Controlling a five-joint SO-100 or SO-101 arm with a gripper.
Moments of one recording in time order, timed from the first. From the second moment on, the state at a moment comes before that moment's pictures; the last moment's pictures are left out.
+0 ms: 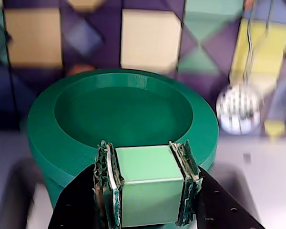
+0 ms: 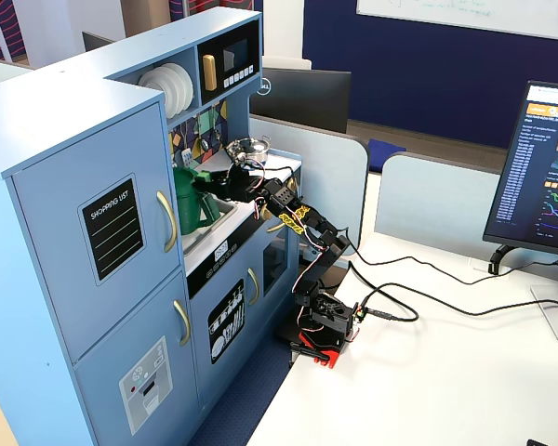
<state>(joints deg) 2.5 119.2 86.3 29.6 -98.4</state>
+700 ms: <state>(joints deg) 27.8 119.2 86.1 26.1 -97.1</state>
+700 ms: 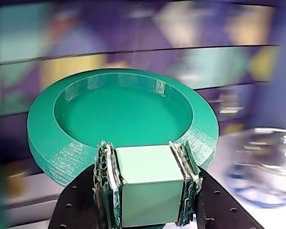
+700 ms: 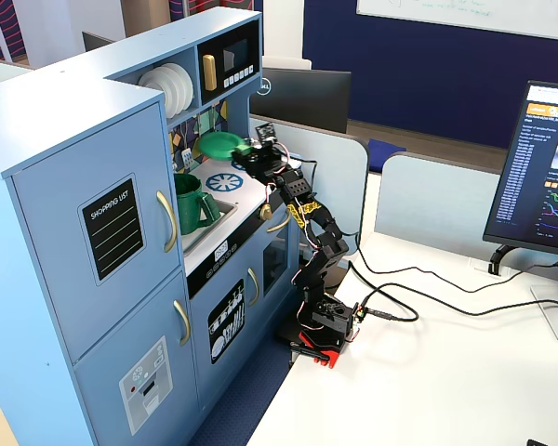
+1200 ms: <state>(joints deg) 33.1 117.1 111.3 7.5 -96.9</state>
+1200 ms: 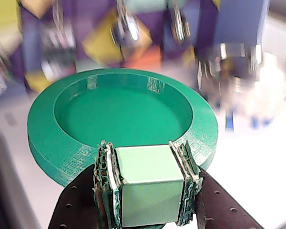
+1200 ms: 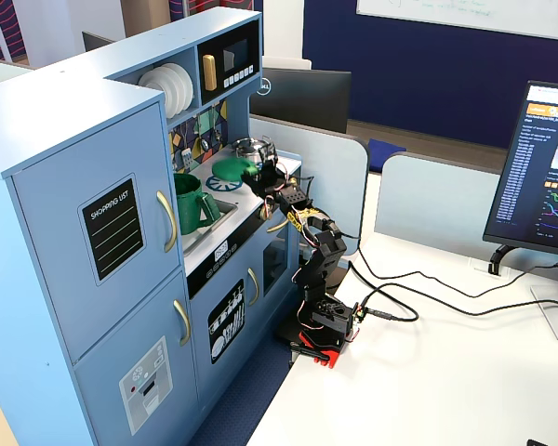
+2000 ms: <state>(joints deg) 33.8 114.8 117.5 0.2 -90.1</state>
